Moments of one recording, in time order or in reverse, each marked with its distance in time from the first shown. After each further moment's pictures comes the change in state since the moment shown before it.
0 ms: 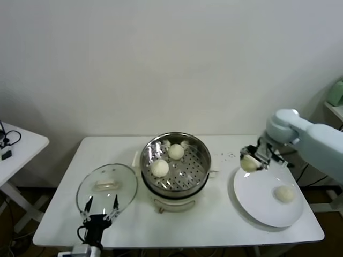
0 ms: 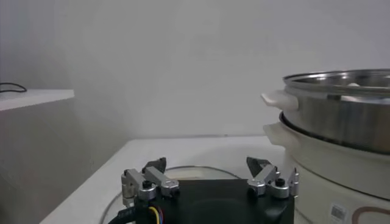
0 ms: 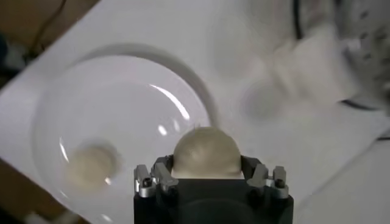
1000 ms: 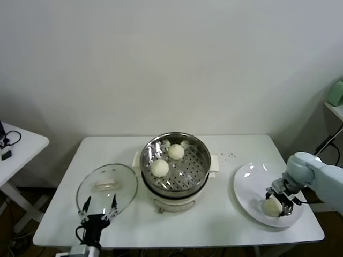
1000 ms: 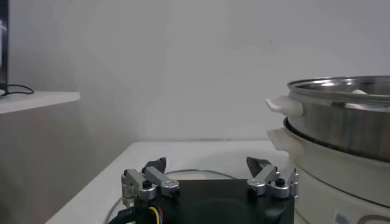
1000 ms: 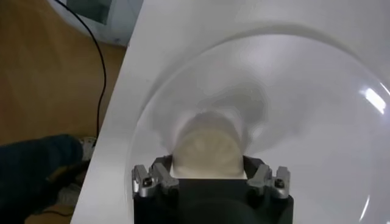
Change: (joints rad) left arm 0.004 -0.005 -0.010 -0.008 -0.013 -0.009 -0.002; right arm -0.442 -0.113 0.126 -0.211 0.106 -0.259 0.057
